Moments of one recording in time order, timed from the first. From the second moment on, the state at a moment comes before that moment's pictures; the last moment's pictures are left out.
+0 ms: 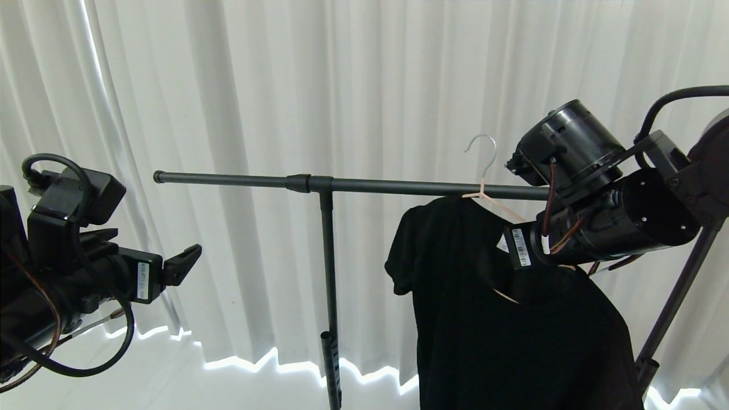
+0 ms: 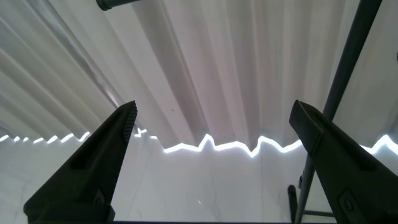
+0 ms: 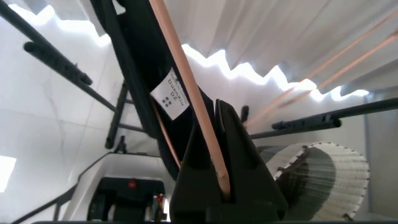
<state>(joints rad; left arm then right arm) -0.14 1.26 -0.57 -0.39 0.19 0.26 0.77 1.74 -1.54 0.73 -0.45 0.47</state>
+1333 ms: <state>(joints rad) -0.14 1.26 -0.55 -0.39 0.19 0.26 0.60 1.76 -1.36 0.61 -0.48 0.46</state>
